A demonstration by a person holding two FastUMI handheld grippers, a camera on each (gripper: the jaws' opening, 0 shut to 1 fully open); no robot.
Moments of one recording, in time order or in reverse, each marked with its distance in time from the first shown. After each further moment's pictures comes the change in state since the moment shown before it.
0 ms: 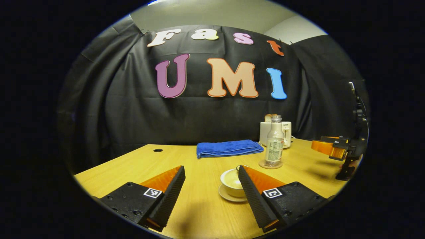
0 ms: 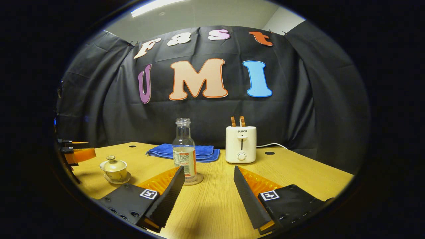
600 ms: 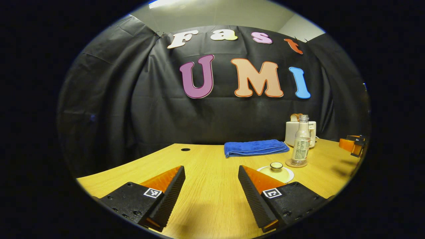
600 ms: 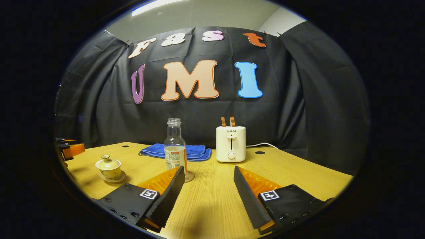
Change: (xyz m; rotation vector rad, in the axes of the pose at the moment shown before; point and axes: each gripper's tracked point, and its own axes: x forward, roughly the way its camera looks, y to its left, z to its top) left arm -0.013 0.048 -0.001 0.003 0.000 0.176; right arm -0.017 -0.021 0.002 -0.007 -0.001 -0.072
